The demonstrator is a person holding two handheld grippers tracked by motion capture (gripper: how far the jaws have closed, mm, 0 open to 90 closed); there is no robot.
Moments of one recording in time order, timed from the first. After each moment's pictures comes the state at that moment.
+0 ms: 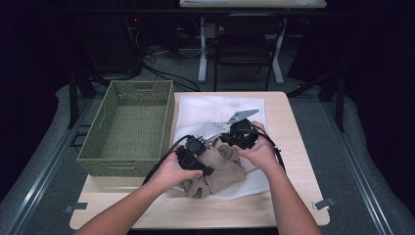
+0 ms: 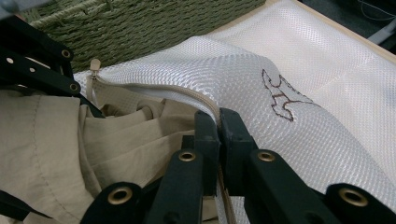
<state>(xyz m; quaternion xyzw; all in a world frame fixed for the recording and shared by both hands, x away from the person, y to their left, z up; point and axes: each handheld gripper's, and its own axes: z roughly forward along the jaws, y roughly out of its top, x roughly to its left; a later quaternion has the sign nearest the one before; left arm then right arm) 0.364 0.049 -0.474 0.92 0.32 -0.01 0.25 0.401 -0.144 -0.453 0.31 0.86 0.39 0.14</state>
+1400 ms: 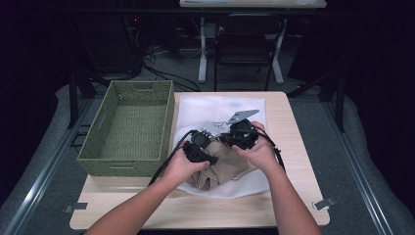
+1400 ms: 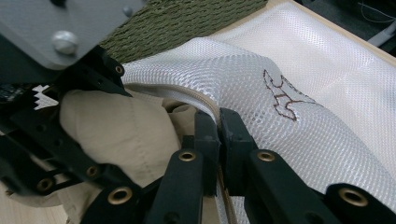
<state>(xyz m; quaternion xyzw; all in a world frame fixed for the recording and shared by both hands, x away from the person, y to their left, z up) 0.388 0.033 -0.485 0.89 0.36 0.01 0.27 0.399 -0.144 -0.452 0.30 0.86 0.39 0.14</state>
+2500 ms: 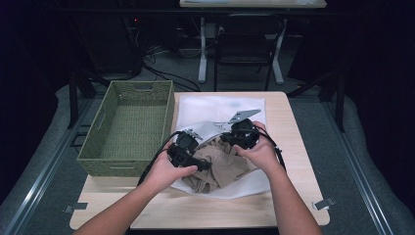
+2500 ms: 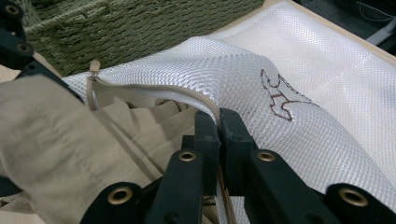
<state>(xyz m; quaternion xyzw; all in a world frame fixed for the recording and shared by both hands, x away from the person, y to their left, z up) 0.353 0.069 -0.449 0.89 0.33 -0.01 0.31 0.400 -0.147 -0.453 0.31 0.85 0.40 0.14</state>
